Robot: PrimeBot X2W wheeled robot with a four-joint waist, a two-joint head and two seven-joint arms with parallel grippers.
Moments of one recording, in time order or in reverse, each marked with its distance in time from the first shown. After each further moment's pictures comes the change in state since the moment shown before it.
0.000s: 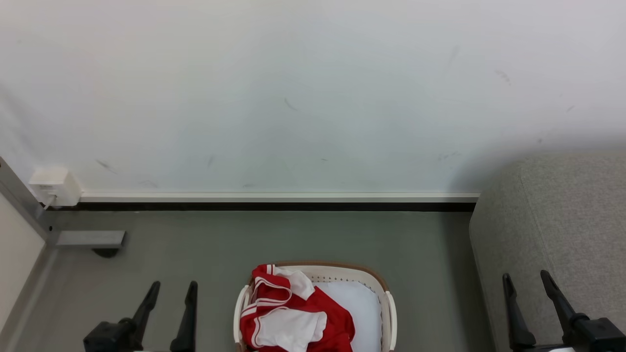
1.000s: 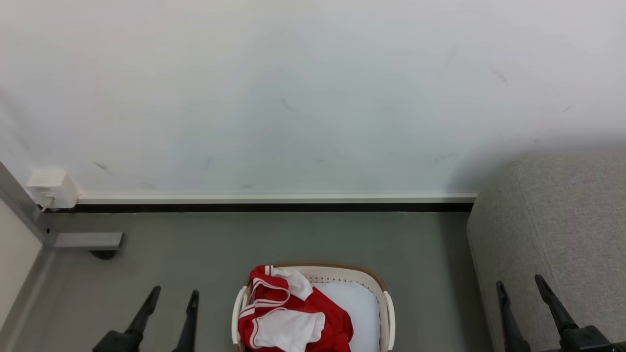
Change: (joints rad) left arm 0.024 -0.005 0.029 0.009 0.172 -0.006 -0.051; right arm 0.013 0.000 0.005 0.019 -0.121 0.000 -0.049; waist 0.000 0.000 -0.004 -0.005
